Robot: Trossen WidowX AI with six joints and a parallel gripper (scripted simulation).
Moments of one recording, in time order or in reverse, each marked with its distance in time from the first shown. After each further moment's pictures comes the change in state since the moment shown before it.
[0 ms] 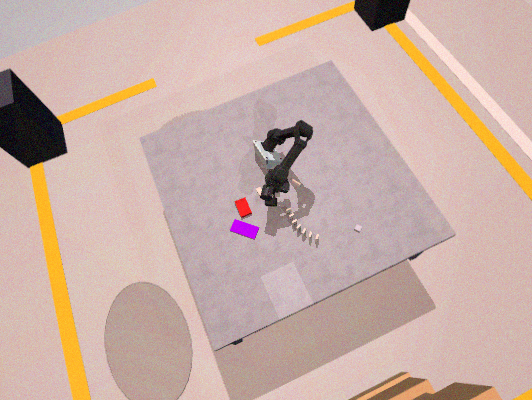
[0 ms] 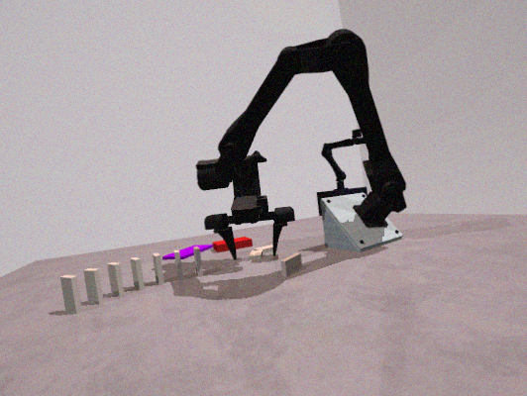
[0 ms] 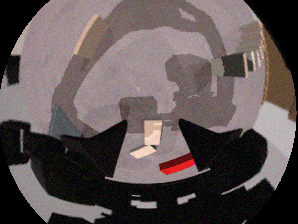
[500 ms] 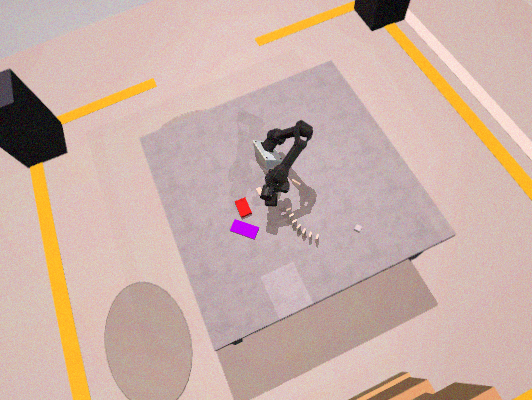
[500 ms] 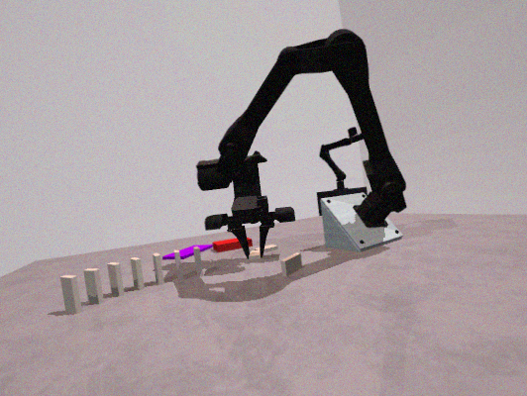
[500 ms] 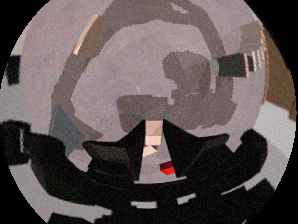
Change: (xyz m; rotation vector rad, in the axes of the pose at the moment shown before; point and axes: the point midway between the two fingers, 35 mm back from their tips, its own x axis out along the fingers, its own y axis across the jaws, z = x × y) arm 0.001 0.001 0.000 0.001 0.000 0.002
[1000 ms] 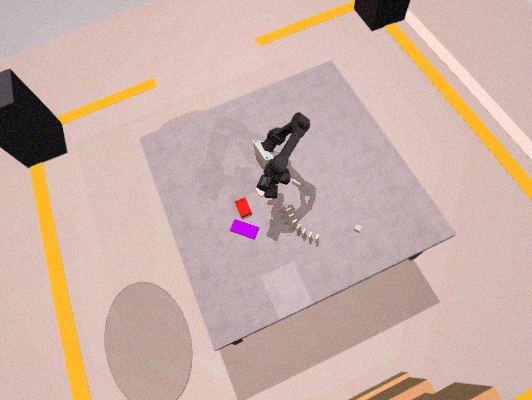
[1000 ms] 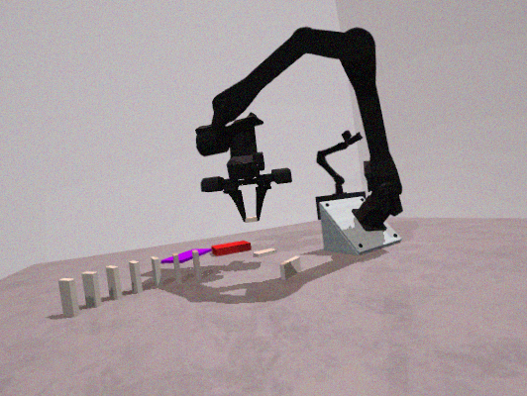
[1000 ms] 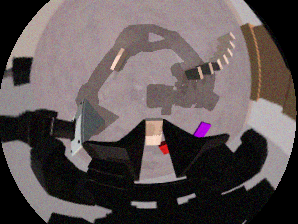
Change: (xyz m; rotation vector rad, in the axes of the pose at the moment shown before) arm -0.087 0.005 0.005 0.016 -0.003 0.003
